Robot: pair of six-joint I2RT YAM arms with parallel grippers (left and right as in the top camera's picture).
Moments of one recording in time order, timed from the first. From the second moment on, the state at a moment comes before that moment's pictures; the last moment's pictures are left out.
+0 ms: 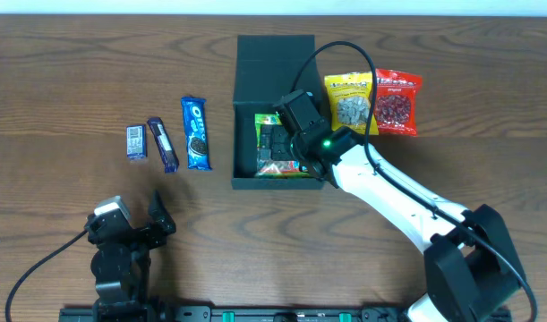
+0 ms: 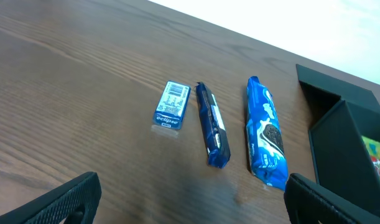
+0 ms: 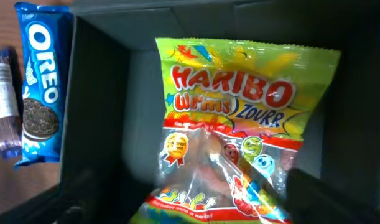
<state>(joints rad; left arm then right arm) 0.10 0.01 0.14 -0.47 -0.07 -0.28 0.64 1.74 1.23 -0.47 0.04 0.62</state>
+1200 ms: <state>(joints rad) 0.10 0.01 0.14 -0.47 -0.07 -0.28 0.64 0.75 1.24 -1.38 0.06 0.33</state>
